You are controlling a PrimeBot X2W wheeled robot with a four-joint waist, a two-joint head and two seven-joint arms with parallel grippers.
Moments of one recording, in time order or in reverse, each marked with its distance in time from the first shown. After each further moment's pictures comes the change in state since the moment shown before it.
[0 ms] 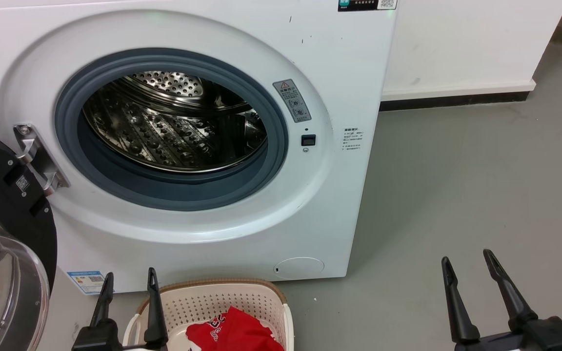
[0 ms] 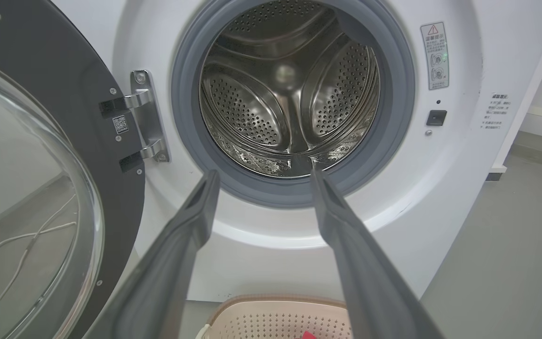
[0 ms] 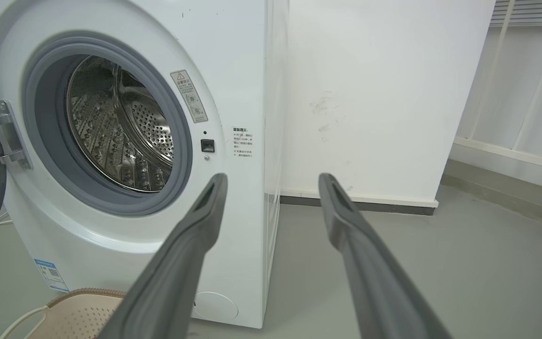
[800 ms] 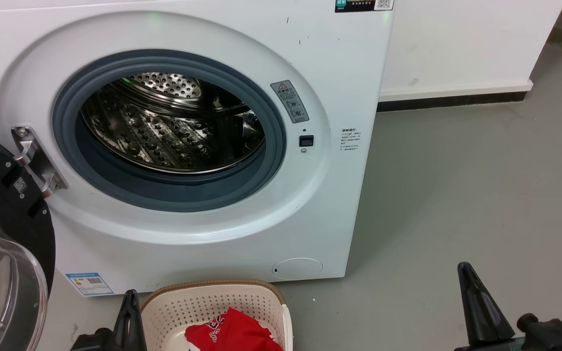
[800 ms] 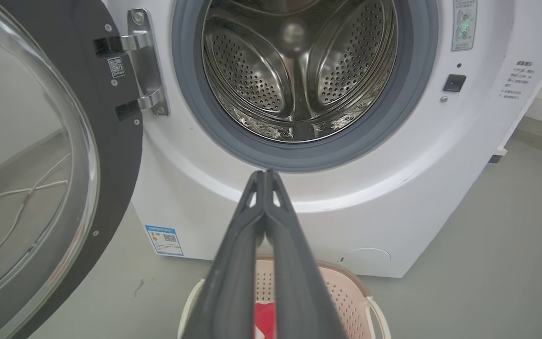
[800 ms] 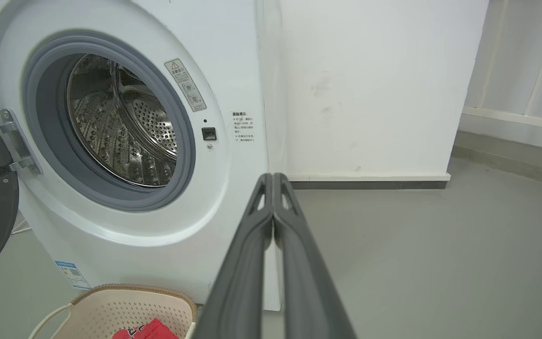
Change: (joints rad) left arm 0.016 -0.005 0.016 0.074 -0.046 -0.008 0.024; right arm 0.013 0.000 0.009 0.033 0.067 0.000 0.009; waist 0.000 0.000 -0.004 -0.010
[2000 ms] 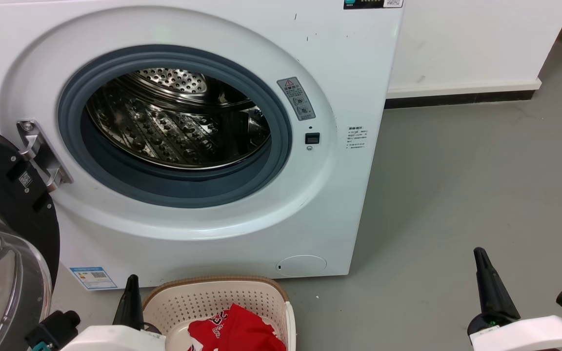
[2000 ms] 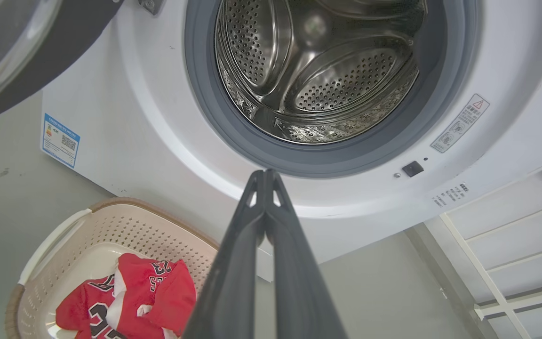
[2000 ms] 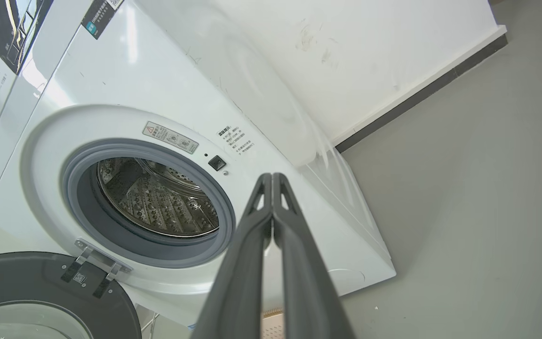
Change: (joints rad) left arm -0.105 0.000 0.038 0.061 -0.632 -0.089 0.145; right arm -0.117 -0.031 -0.020 0.136 0.692 0.000 0.119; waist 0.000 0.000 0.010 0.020
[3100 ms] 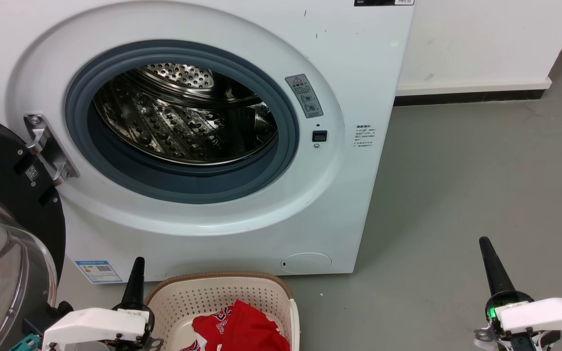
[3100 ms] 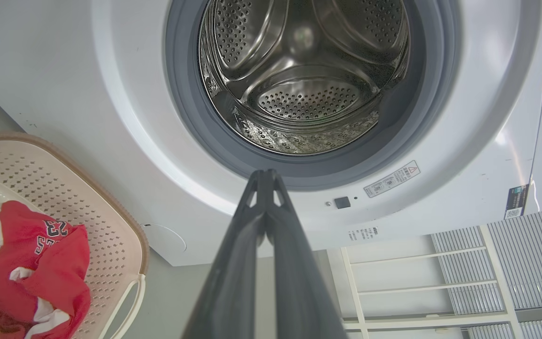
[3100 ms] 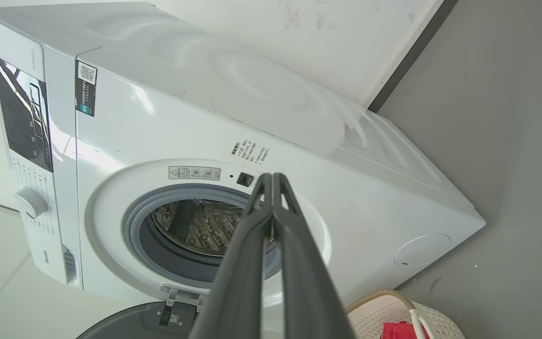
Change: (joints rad) left arm -0.079 0.000 0.029 0.047 -0.423 -0.059 0.103; right arm -0.084 -0.006 -0.038 0.088 0.440 0.000 0.098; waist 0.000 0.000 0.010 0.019
